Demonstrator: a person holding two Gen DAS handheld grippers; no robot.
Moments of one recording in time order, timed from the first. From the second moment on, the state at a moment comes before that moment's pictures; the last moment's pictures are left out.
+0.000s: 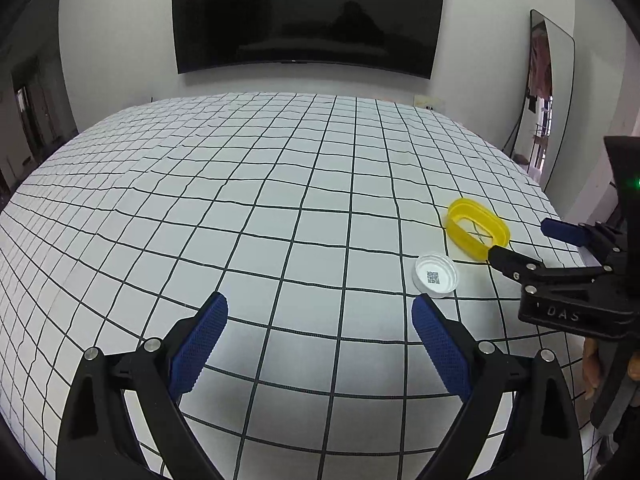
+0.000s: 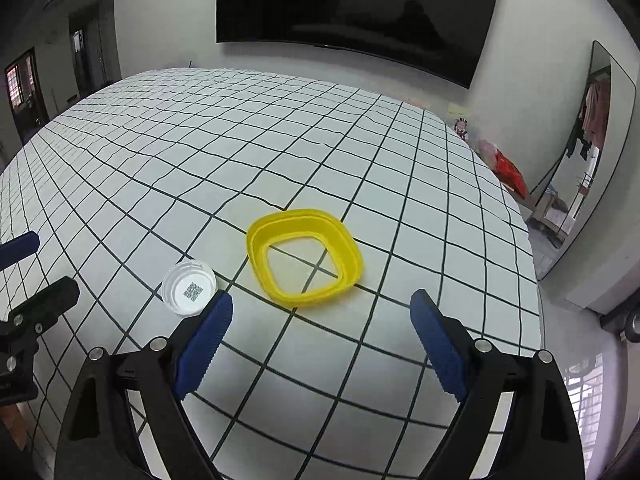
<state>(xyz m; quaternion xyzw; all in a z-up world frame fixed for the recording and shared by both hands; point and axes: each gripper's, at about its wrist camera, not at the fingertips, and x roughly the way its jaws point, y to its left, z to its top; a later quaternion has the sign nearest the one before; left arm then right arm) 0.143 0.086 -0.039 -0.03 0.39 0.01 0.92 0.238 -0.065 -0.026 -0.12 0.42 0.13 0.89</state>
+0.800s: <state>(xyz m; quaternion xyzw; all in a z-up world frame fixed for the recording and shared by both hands) 0.141 0.082 -0.042 -0.03 0.40 -0.01 0.92 0.297 -0.046 -0.056 -0.09 0.49 0.17 0.85</state>
